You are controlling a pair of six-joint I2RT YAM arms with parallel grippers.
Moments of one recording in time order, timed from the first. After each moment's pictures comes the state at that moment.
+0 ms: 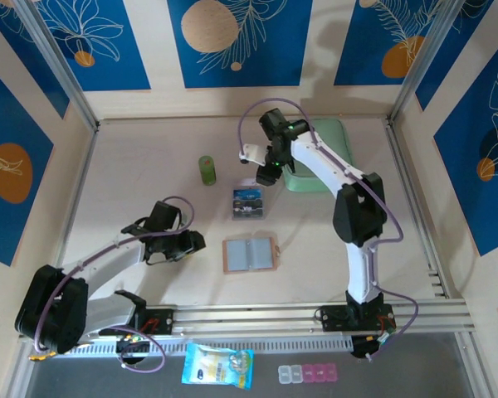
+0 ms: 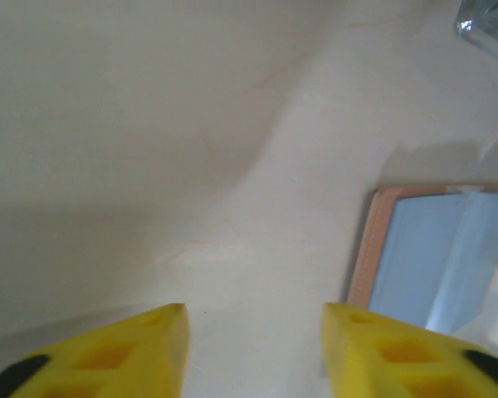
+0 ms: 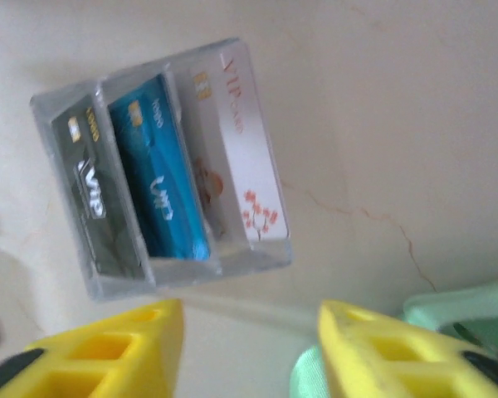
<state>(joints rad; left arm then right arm) -0.41 1.19 0.52 -0.45 0.35 -0.74 0.48 2.02 1.84 -1.05 -0.19 -0.82</state>
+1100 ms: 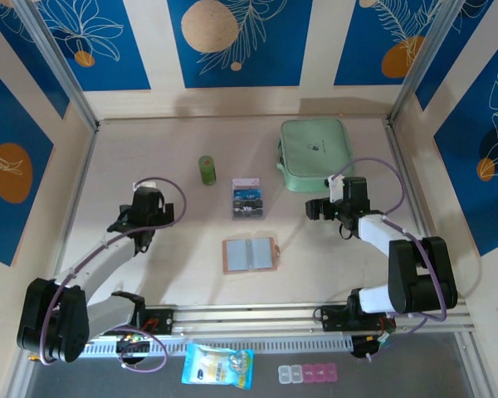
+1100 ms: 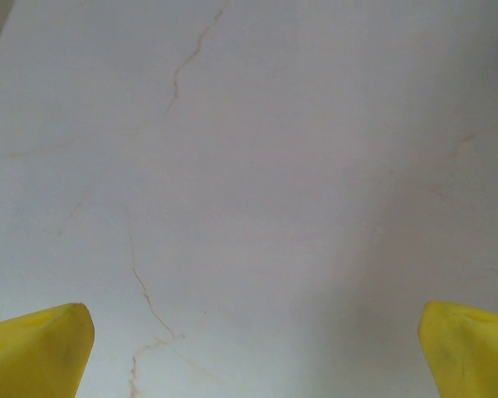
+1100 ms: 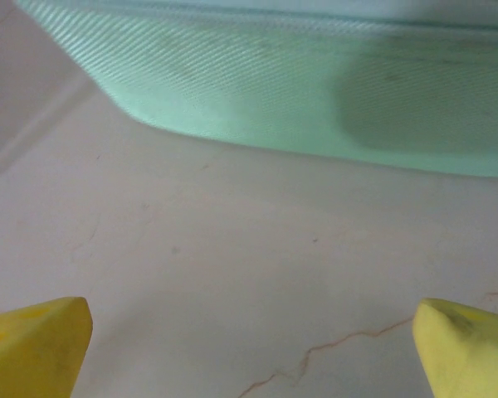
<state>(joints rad) -0.25 1.13 0.53 -0.20 -0.41 -0.15 0.07 1.37 0.55 0.02 -0.17 -0.04</state>
